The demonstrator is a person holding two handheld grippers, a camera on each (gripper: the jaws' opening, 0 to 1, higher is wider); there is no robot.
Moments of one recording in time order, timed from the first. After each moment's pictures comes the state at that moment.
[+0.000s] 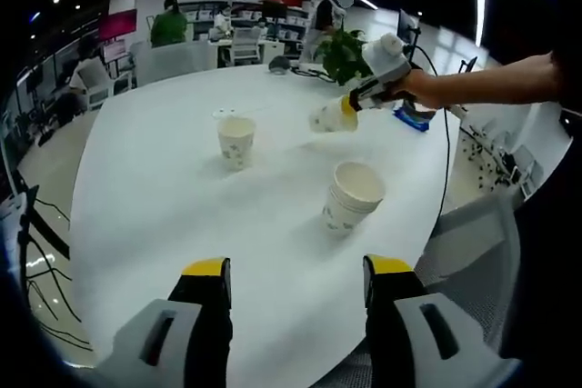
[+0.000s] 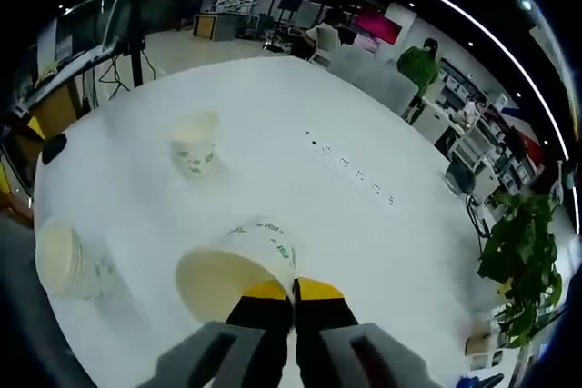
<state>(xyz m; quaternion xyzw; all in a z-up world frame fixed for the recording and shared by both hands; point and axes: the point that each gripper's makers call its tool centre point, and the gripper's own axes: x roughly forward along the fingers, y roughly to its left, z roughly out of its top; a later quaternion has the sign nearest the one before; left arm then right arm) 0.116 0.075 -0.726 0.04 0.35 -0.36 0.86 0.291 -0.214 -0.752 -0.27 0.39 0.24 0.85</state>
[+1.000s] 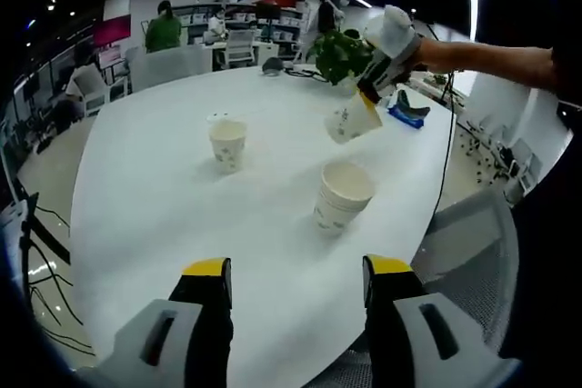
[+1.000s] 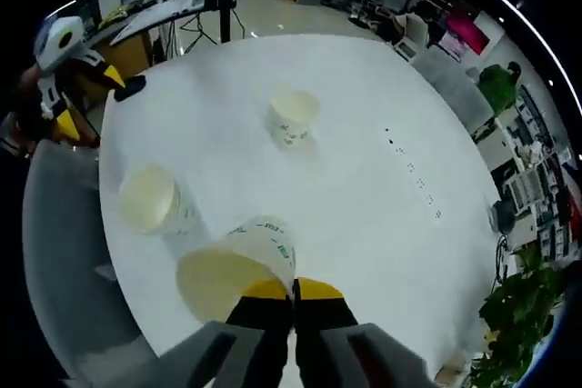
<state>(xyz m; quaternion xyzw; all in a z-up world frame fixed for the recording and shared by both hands) 0.106 0.067 -0.721 0.05 0.35 -0.37 0.86 0.219 -0.186 -0.725 -0.35 0.46 0.38 0.72</state>
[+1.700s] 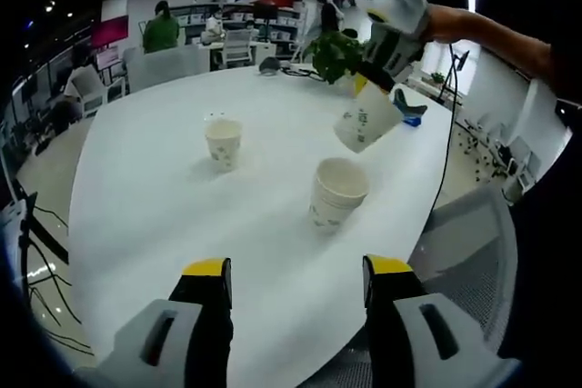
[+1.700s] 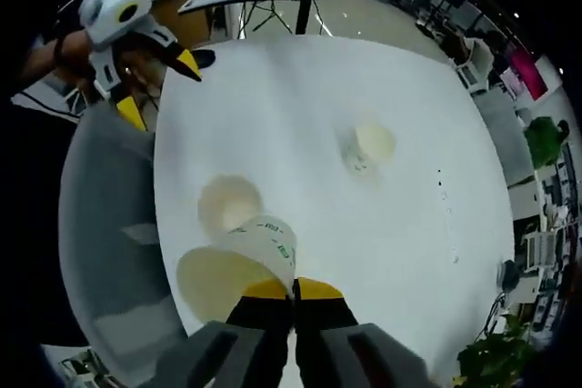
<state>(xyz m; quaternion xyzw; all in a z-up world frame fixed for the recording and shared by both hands) 0.098 0.065 -0.723 0.06 0.35 -0.37 0.86 0.176 -0.125 -0.693 -0.43 0.45 0.48 0.62</state>
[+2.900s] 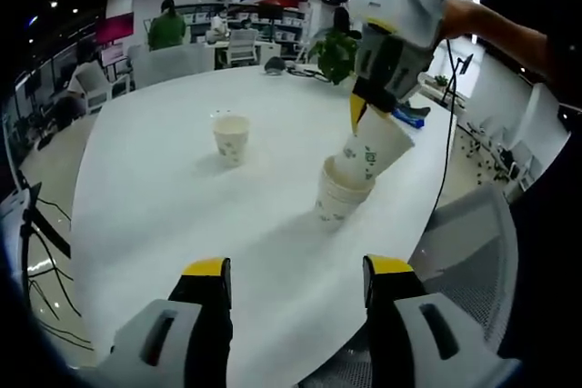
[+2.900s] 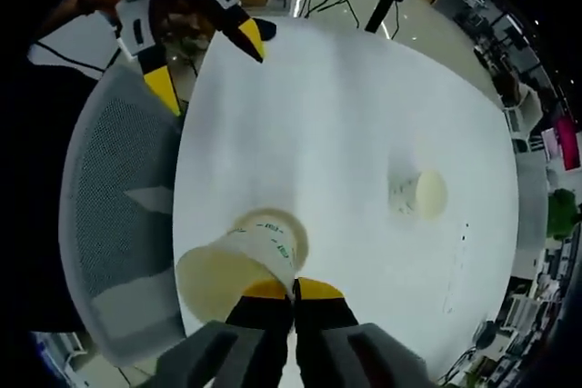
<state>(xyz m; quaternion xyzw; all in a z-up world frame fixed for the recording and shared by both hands) 0.097 0.076 -0.726 0.05 0.35 -0.36 0.86 0.158 -0.070 -0.717 -0.52 0.44 0.52 0.52</state>
